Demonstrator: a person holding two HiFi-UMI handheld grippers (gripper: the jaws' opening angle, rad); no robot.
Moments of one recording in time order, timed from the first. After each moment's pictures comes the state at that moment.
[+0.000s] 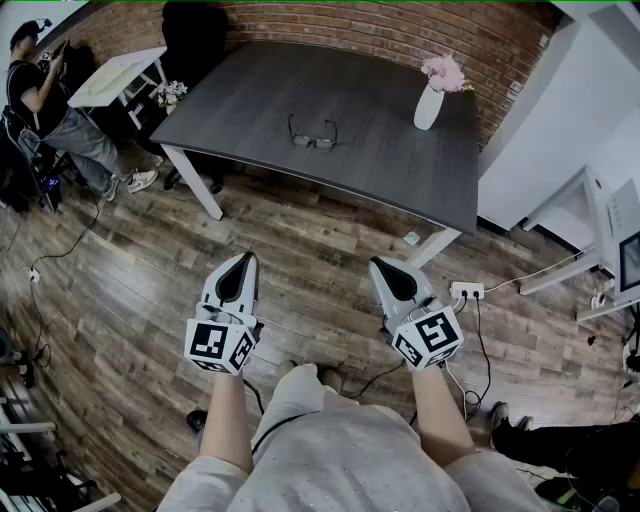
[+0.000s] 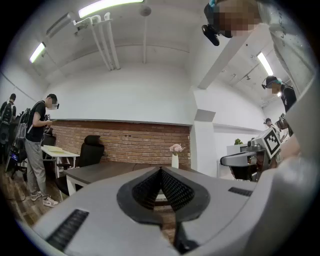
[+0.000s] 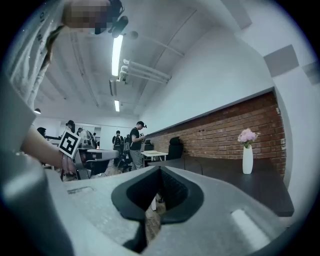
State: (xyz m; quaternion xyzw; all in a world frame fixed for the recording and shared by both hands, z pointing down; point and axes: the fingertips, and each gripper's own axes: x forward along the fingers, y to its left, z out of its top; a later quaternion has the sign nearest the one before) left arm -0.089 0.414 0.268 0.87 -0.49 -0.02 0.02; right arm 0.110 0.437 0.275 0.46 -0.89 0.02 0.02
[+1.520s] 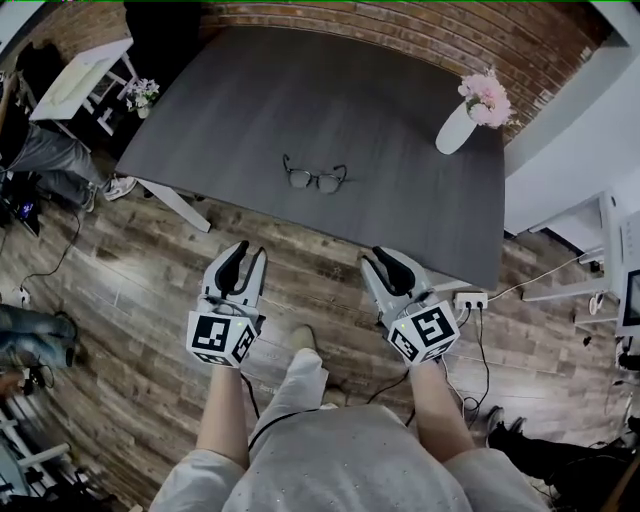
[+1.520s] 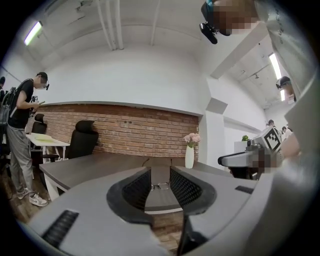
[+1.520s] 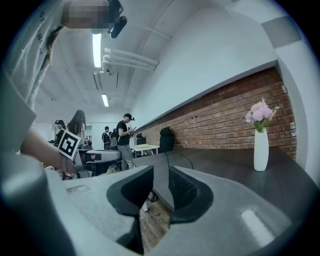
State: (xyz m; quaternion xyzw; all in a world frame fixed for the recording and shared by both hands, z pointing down) left arm -0.088 0.143 0.319 0.88 -0.47 0.01 0.07; right arm 0.097 0.177 0.321 0.48 -0.87 0.07 0.05
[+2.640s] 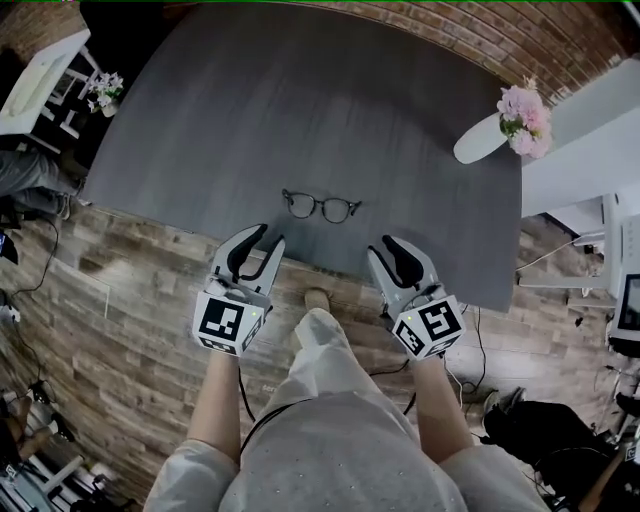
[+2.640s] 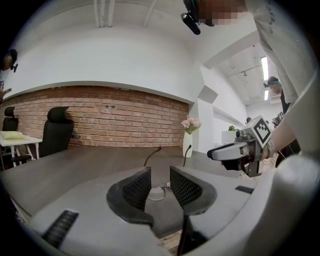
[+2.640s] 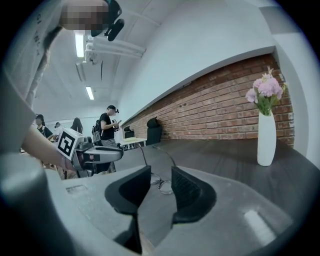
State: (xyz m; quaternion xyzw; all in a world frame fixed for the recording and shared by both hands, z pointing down) left arm -0.047 -0.010 0.373 0.93 -0.36 0.07 0.07; right arm 0.109 0.035 0.372 0.52 -0.84 0.11 0.08
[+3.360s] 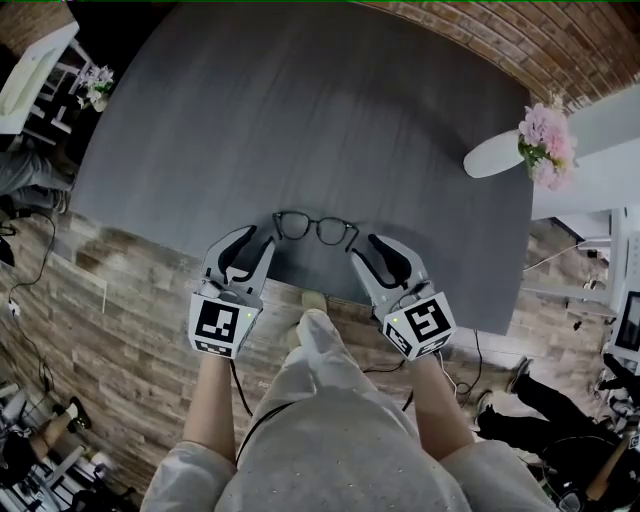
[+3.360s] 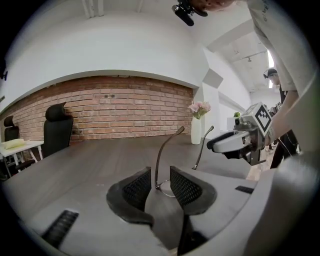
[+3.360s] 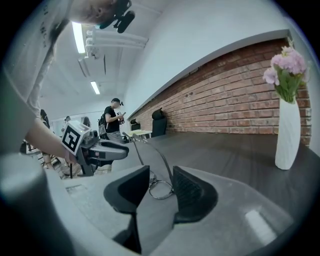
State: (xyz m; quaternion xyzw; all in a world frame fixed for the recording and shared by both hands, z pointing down) left arm -0.041 -0.069 0.416 0.91 -0.38 0.15 0.06; right arm 0.105 -0.029 0.404 0.48 -0.86 0.13 0.12
